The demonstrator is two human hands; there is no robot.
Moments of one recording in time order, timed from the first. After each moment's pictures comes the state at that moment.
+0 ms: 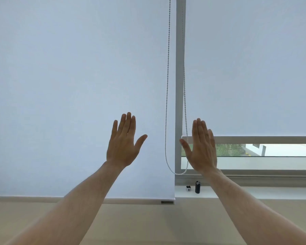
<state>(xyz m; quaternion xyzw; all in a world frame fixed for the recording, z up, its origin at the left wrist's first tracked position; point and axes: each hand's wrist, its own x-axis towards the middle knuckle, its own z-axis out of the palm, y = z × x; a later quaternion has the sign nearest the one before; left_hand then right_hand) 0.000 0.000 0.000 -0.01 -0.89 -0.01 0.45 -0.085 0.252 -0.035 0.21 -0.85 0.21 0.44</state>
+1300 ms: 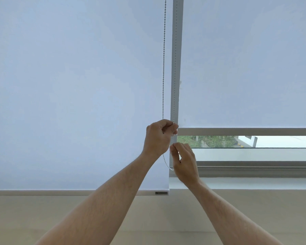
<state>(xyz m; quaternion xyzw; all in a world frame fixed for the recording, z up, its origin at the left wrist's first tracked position) -0.024 0.114 0.009 -0.11 -0.78 -0.52 0.35 -0.064 0.219 -0.086 0.28 -0.75 0.46 0.37</state>
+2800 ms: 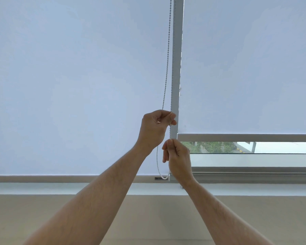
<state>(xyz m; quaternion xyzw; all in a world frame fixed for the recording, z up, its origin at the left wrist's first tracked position) -0.022 0.098 0.050 -0.17 -0.72 -0.59 0.33 -0.044 0.196 -0.044 0.28 -0.67 0.64 0.24</state>
